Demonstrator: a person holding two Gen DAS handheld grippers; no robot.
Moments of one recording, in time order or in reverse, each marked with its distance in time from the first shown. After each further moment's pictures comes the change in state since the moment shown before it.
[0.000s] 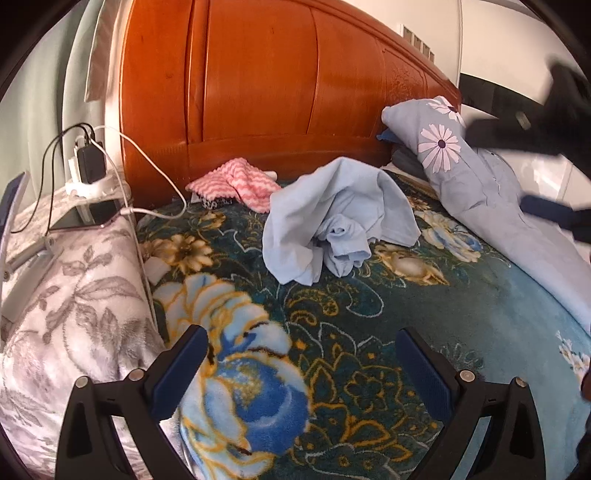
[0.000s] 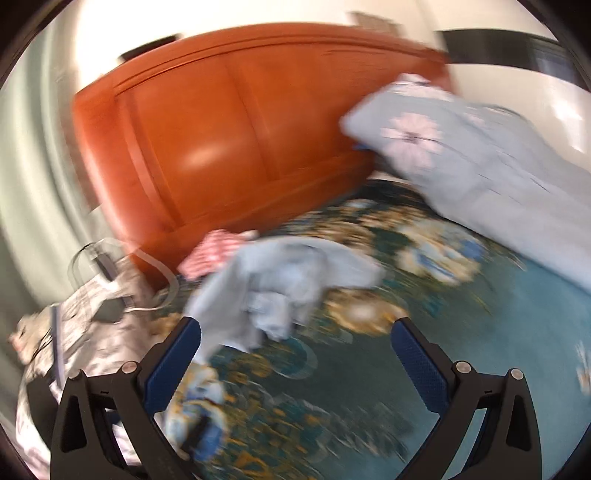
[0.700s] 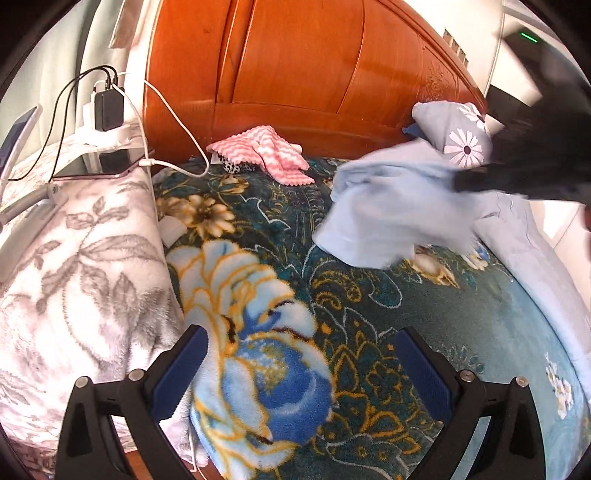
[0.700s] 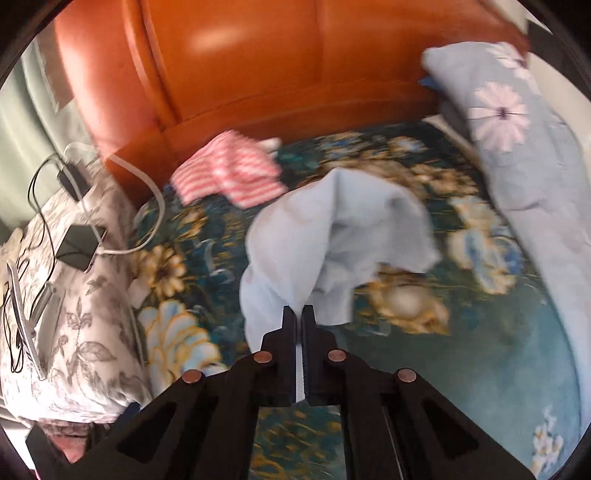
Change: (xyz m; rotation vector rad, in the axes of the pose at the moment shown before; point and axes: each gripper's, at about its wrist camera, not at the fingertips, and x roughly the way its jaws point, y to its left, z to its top) left arm 0.001 0.033 0.000 -0.134 0.050 -0.015; right arm 0.096 0.048 0.039 -0.124 0.410 -0.139
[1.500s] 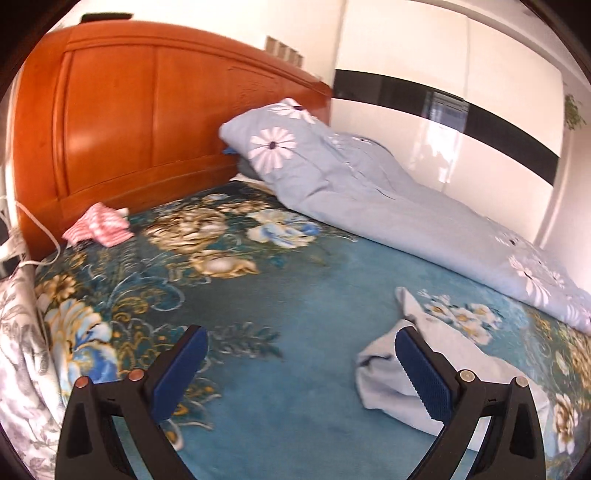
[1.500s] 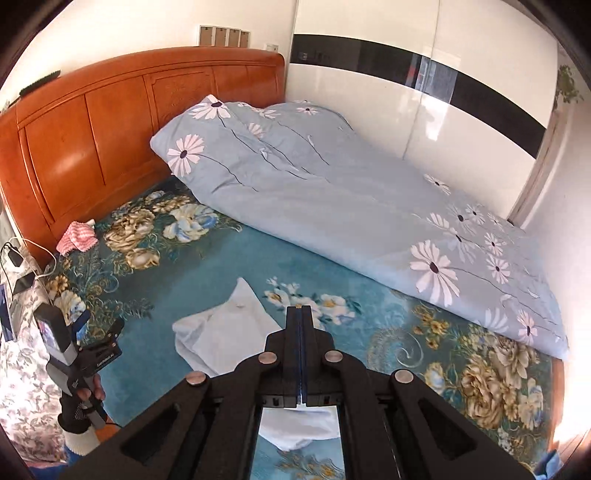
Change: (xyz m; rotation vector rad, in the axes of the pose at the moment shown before) left arm -0.110 -0.223 -0.077 0.391 -0.102 -0.345; right arm -0.404 -0.224 -0.295 0.386 -0.189 -0.499
